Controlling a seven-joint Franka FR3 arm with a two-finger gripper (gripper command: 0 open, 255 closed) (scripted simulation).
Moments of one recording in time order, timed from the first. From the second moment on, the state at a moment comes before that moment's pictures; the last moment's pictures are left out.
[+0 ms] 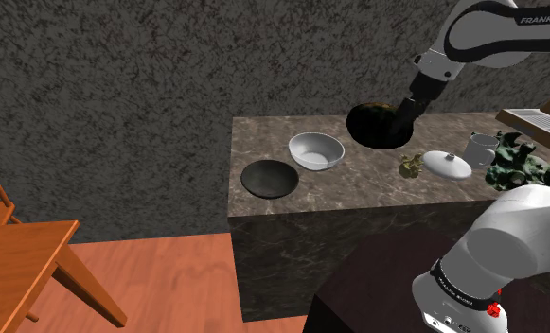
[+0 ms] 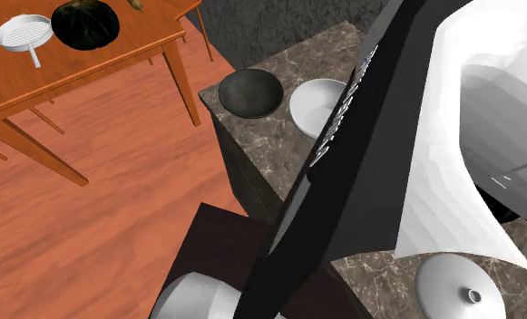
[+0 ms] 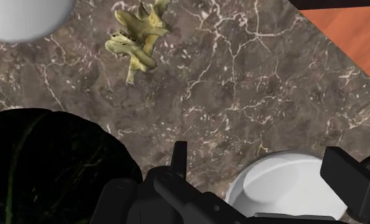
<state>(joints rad) -0.17 -0.77 -0.31 -2.54 -0.04 1.87 -0.34</state>
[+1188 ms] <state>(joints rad) -0.26 -0.60 -0.54 -2.67 -0.14 2.11 -0.49</state>
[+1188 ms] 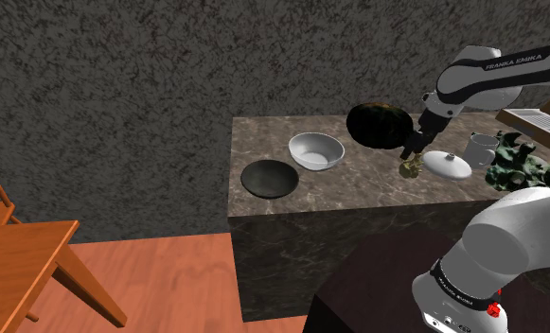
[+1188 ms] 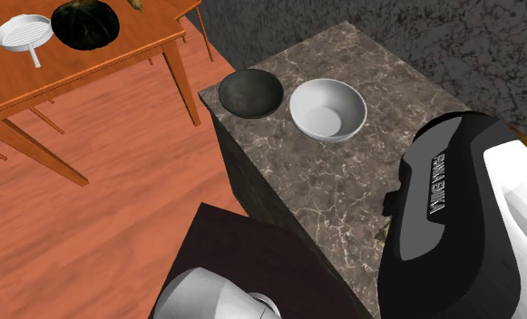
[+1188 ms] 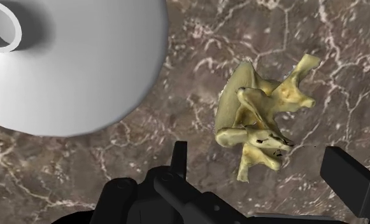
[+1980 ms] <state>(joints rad) -0.26 -0.60 -0.54 -2.68 -0.13 2.12 -0.49</state>
